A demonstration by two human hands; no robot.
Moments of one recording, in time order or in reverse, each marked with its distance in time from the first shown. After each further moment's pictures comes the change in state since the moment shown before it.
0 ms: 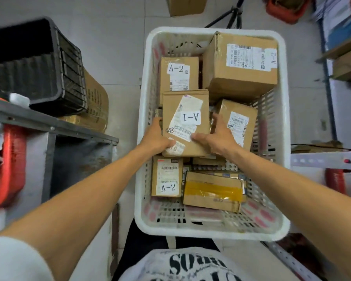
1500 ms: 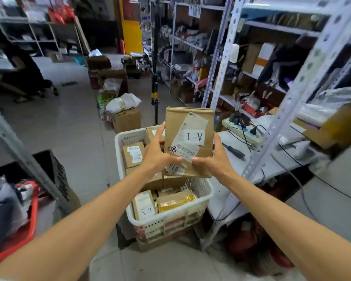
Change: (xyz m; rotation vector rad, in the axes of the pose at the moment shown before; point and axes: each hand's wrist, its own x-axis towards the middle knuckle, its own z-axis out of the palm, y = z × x) left_hand -0.407 0.070 0.022 -0.033 -0.037 0.873; right_hand -0.432 0.012 -0.027 0.355 0.616 -0.548
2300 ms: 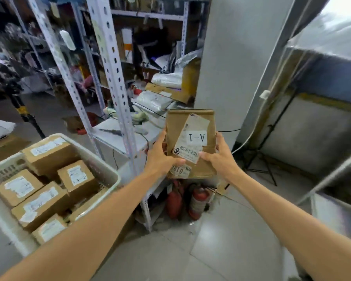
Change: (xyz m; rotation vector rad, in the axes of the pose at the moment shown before) left_hand -0.135 0.088 0.289 0.017 -0.552 0.134; right_hand -0.253 0.069 -0.256 0.011 0.606 0.218
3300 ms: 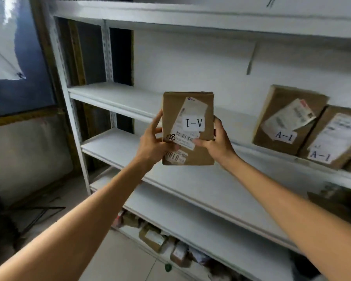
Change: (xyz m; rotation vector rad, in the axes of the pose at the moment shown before) left_hand -0.127 0.249 0.350 -0.410 -1.620 0.484; right_hand -0.320 -0.090 -0.263 -0.377 1.623 0.268
